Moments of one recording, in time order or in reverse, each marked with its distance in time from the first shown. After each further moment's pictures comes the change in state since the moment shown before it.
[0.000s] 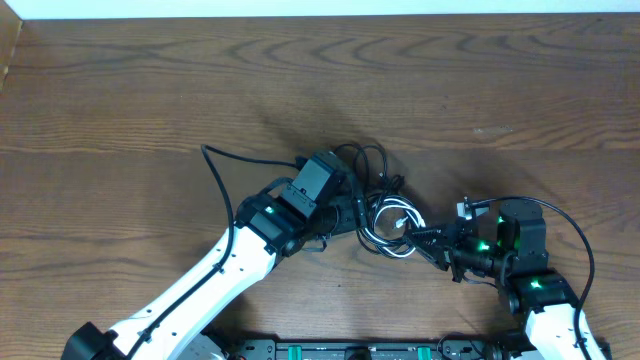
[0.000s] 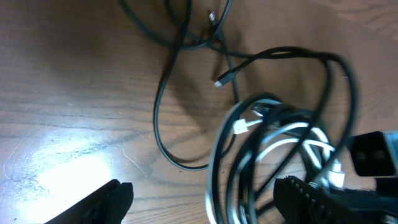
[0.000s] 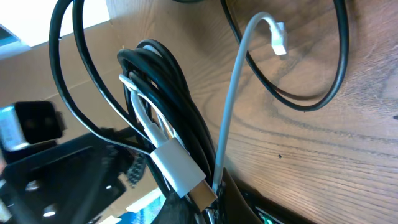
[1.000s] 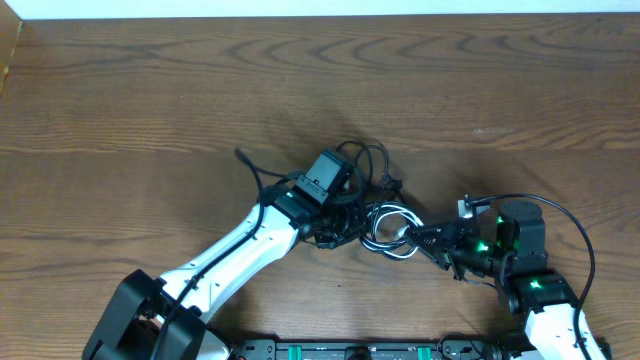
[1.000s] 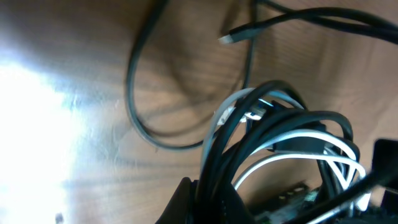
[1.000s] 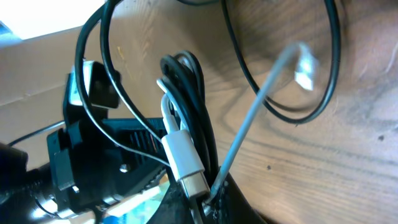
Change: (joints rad) left arm 0.038 0.187 -0.019 0.090 0.259 -0.193; right arm 0.001 0.000 0.000 -0.001 0.042 -0.103
